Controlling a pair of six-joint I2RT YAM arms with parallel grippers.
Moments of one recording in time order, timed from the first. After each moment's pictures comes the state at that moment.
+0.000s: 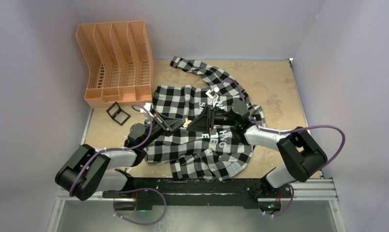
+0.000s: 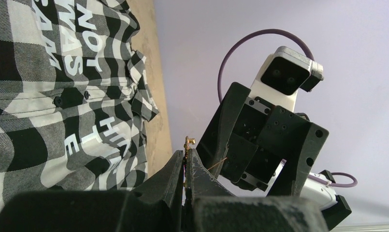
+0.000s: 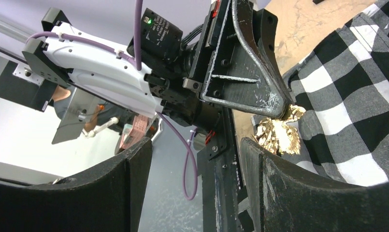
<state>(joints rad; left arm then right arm) -0.50 1.29 0.20 1.13 0.30 -1.40 0.61 1.50 0.64 0.92 -0.92 1.01</state>
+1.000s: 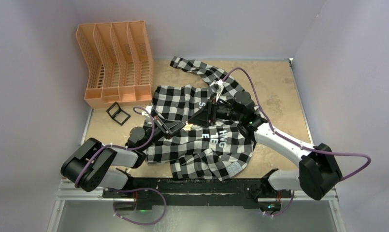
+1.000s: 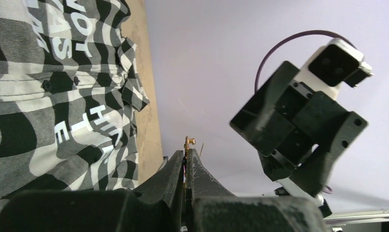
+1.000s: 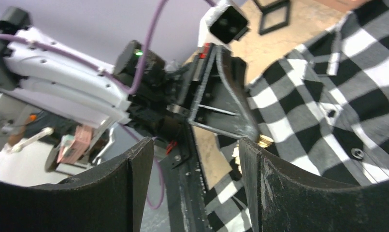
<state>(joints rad) -0.51 1.38 0.15 1.29 0.34 -1.47 0.61 1.30 0.79 0.43 -0.78 0.70</state>
